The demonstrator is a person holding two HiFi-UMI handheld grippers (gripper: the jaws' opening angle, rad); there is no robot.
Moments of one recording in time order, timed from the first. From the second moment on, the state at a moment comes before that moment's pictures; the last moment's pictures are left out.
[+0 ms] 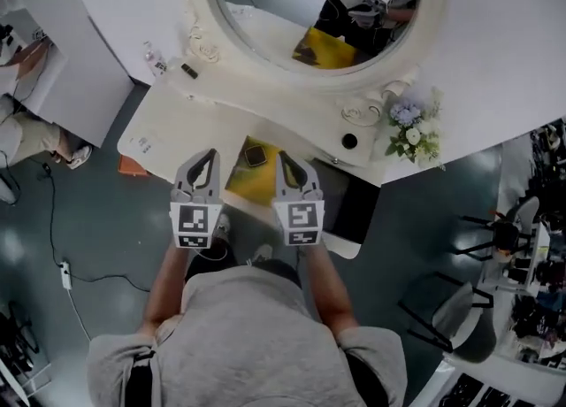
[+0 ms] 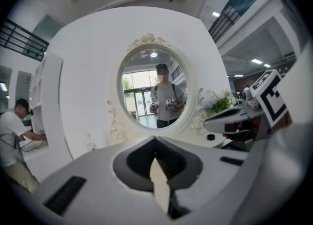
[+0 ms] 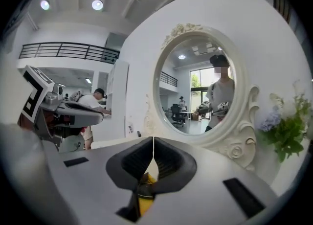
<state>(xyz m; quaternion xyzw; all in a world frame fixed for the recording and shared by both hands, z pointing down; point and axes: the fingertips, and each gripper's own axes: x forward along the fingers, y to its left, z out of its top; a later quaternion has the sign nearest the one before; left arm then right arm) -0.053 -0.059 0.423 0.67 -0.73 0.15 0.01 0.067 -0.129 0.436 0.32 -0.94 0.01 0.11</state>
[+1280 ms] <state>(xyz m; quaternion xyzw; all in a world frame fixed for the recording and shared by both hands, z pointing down) -0.354 -0.142 0.508 0.65 -0.74 0.16 0.10 -0.289 -0.232 0.526 0.20 -0.96 0.02 0.20</state>
